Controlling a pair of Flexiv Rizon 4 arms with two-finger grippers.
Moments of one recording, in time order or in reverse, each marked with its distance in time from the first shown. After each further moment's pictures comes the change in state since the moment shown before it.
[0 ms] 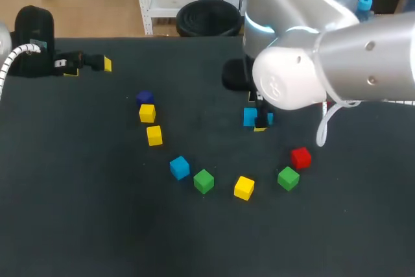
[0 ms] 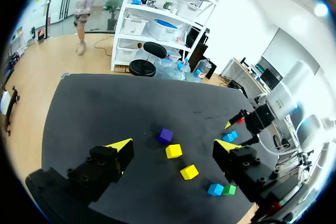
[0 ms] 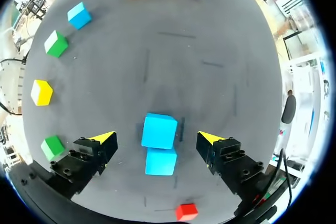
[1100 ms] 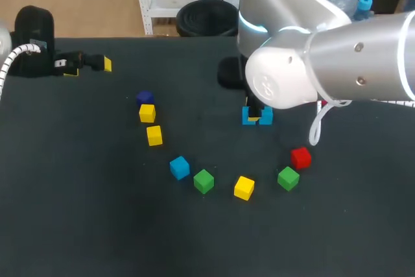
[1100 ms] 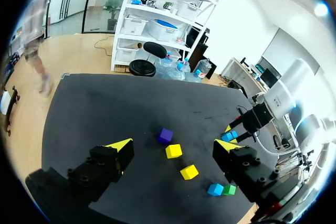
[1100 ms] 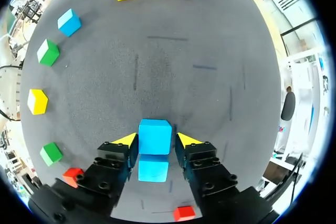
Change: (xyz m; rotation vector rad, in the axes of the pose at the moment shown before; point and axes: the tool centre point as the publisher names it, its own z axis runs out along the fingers) left arm 0.000 0.000 0.000 0.000 0.000 0.000; right arm -0.008 -0.008 0.002 0.006 0.008 0.019
